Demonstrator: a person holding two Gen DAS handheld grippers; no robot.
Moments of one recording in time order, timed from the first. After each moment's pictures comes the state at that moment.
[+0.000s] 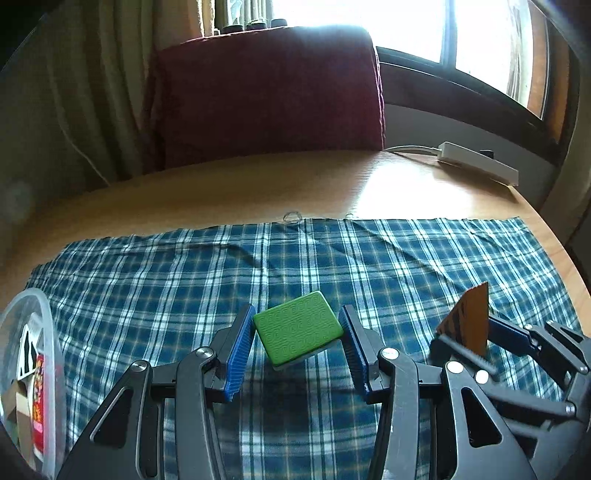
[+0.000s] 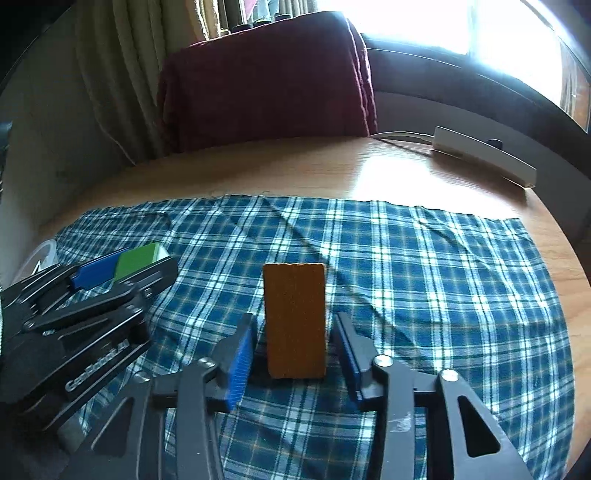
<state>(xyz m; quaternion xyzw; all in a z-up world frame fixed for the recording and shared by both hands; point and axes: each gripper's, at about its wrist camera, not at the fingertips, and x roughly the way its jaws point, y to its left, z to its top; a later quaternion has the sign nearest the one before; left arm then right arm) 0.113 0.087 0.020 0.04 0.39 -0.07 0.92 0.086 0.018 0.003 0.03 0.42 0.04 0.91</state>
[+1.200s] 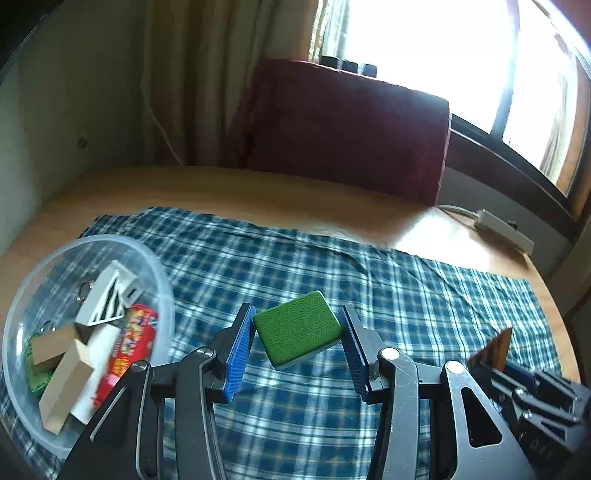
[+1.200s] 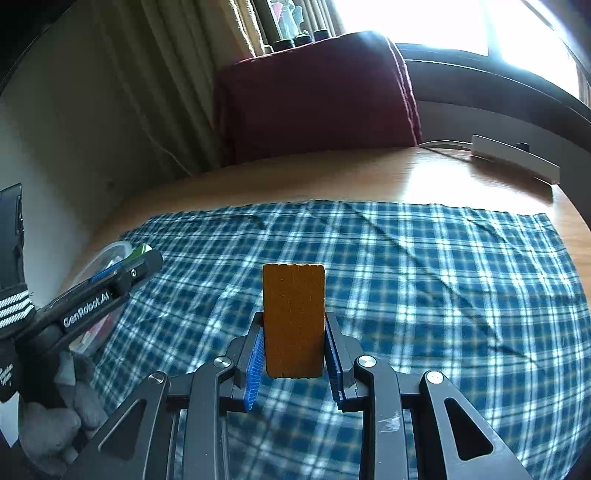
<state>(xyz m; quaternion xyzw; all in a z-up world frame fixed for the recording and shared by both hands) 0.042 0.256 0.104 -0.07 0.35 -0.02 0.93 0.026 0.039 0.043 0.08 0.40 0.13 0.90</state>
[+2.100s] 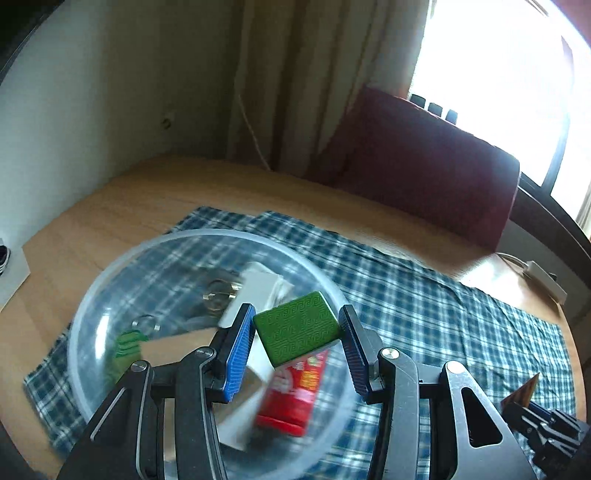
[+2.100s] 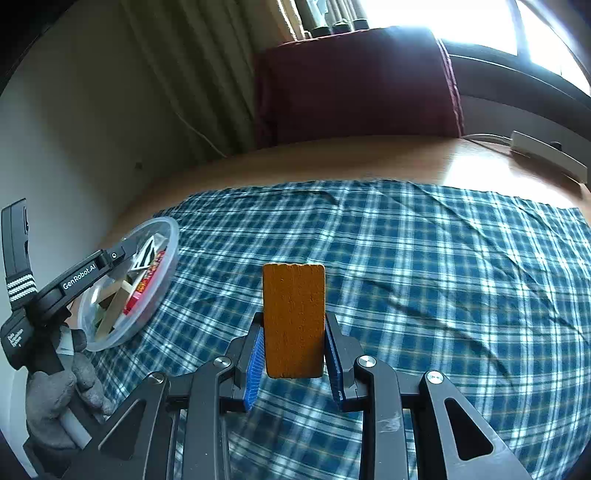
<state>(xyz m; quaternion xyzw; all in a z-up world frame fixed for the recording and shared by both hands) 0.035 0.522 0.068 -0.13 0.31 0.09 0.94 0.002 0.078 0.054 0.07 0.42 0.16 0.89</state>
